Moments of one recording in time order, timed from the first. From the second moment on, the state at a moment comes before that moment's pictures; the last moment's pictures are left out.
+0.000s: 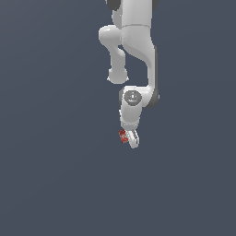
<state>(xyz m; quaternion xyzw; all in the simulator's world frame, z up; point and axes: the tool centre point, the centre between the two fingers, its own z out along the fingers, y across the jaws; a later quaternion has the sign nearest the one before) -0.041 0.056 0.016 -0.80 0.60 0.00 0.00</state>
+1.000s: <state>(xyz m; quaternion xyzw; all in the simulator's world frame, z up) -0.045 -0.021 0.055 -0.80 0.60 0.00 0.00</state>
